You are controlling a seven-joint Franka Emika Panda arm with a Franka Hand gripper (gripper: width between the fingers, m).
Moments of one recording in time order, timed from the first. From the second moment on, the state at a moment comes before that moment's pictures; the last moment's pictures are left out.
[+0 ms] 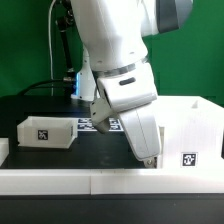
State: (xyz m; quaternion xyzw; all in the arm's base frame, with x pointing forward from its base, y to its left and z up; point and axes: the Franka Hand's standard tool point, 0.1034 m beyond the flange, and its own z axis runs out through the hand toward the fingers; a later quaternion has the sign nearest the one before) arm 0.584 0.033 0.027 -0.70 -0.69 -0.06 0.17
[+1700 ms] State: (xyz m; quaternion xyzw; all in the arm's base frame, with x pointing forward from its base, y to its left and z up) arm 0.508 -0.084 0.070 -0.80 -0.59 -0.03 0.13
